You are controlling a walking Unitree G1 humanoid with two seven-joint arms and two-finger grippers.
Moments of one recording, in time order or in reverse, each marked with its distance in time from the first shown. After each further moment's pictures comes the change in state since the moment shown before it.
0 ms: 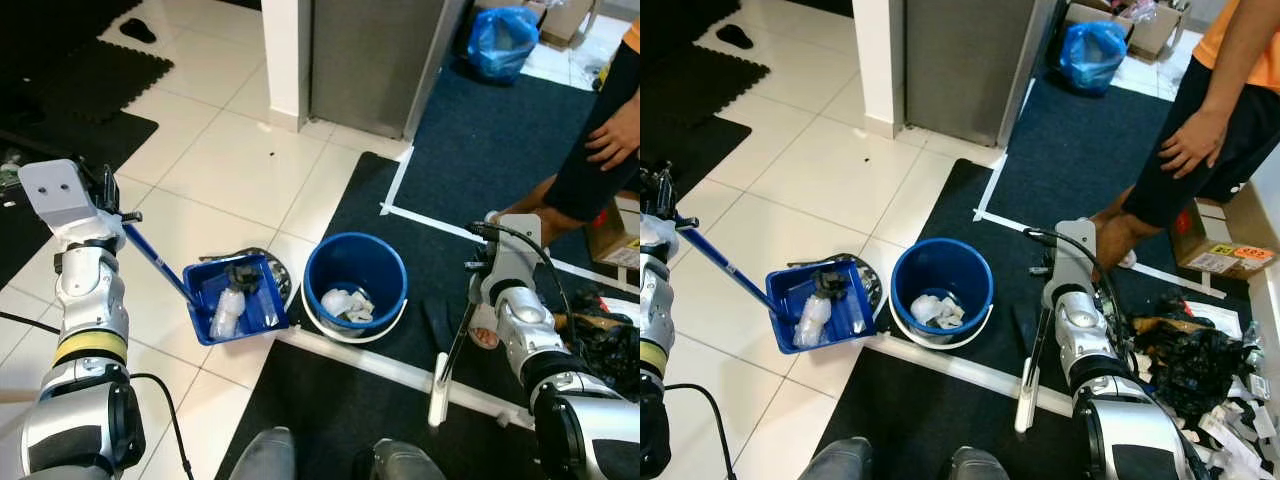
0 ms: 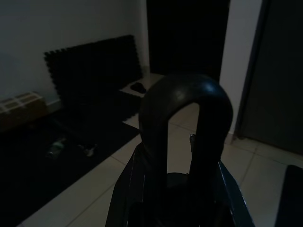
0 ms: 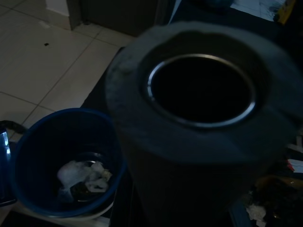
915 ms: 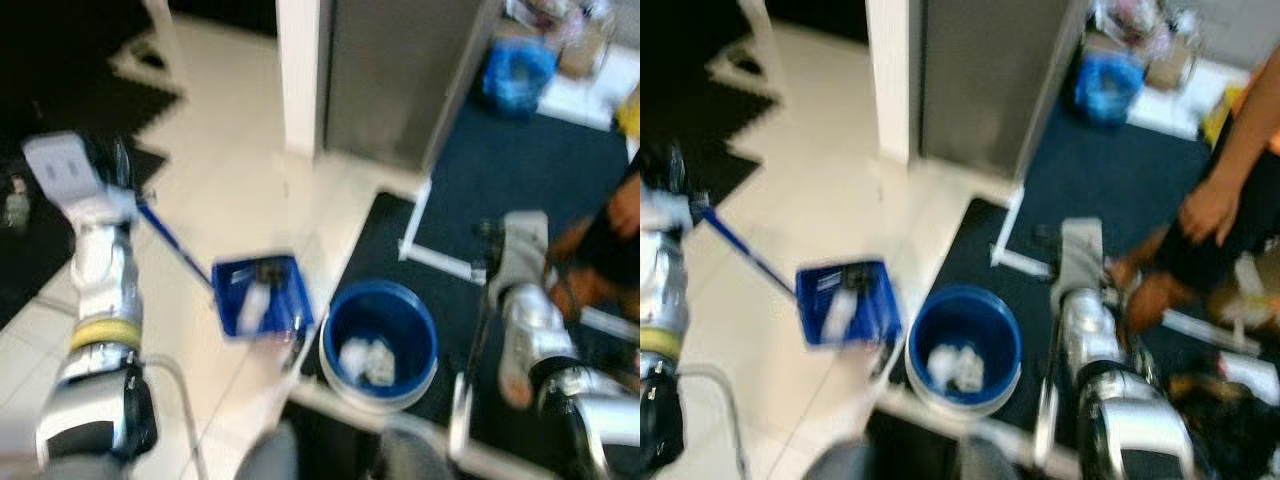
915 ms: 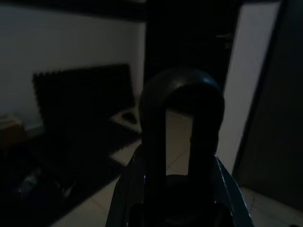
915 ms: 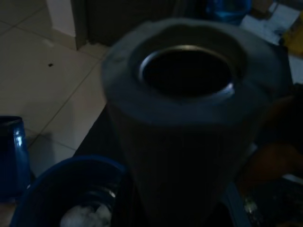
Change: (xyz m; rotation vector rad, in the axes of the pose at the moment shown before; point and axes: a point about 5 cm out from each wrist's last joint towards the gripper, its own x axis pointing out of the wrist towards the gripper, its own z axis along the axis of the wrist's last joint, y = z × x) left arm 0.009 -0.015 0.016 -0.059 -0.062 -0.048; right arm -0.001 0.002 -0.005 0.004 0.026 -0.005
